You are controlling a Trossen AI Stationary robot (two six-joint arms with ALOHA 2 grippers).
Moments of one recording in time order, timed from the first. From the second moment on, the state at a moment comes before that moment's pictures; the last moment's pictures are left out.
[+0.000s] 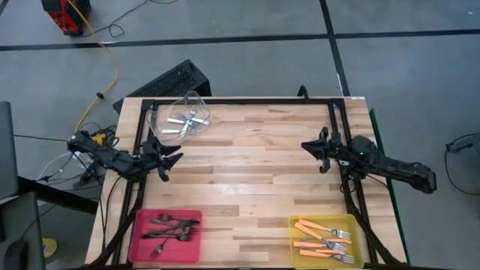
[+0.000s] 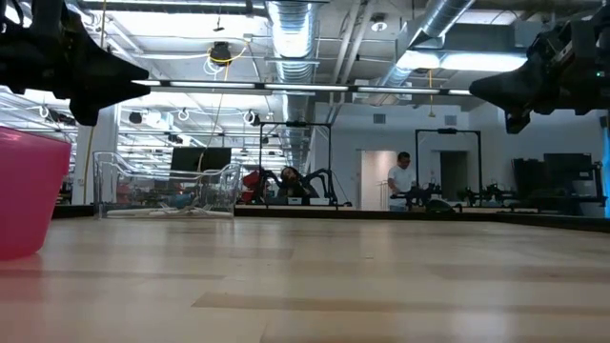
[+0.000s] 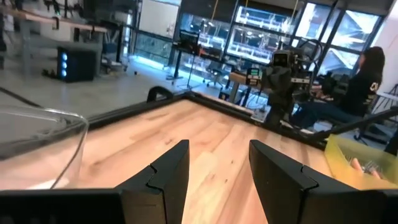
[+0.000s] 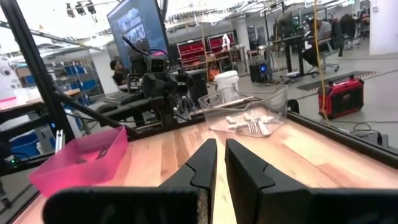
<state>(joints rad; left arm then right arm) -0.45 0.02 0.04 -0.03 -0.87 -0.27 -0.28 0.00 0.01 0.10 -0.08 0.24</state>
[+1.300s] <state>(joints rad) -0.45 0.07 0.01 0.09 -0.63 -0.10 -0.11 0.11 0.01 0.04 -0.16 0.18</state>
